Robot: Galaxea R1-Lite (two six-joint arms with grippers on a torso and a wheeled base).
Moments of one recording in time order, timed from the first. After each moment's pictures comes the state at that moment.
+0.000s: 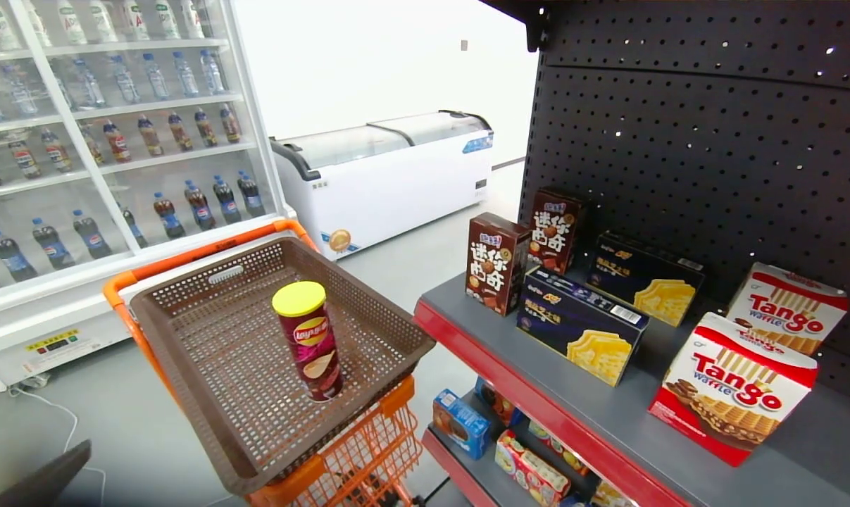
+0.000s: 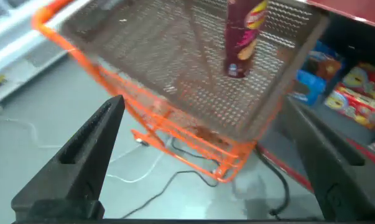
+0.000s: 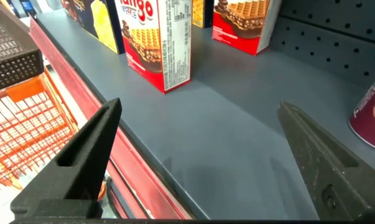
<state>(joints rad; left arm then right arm) 0.02 0.74 -0.45 0.03 -0.04 0.12 0.00 0.00 0.00 0.00 0.02 0.00</state>
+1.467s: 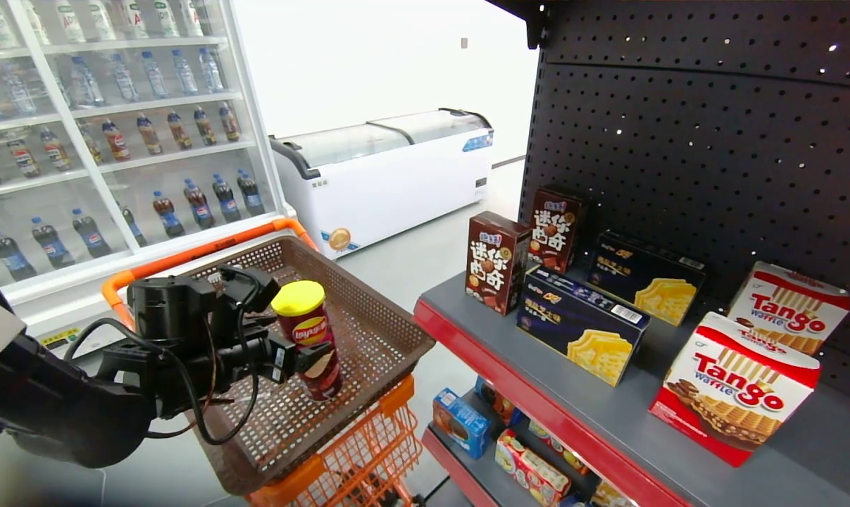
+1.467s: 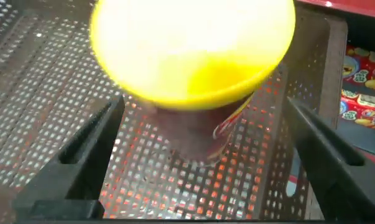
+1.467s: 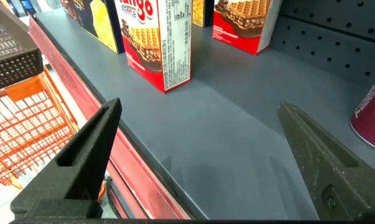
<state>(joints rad) -0.12 1.93 -0.62 -0.87 -0.20 0.20 0.00 0.00 0.00 0.00 0.02 0.00</state>
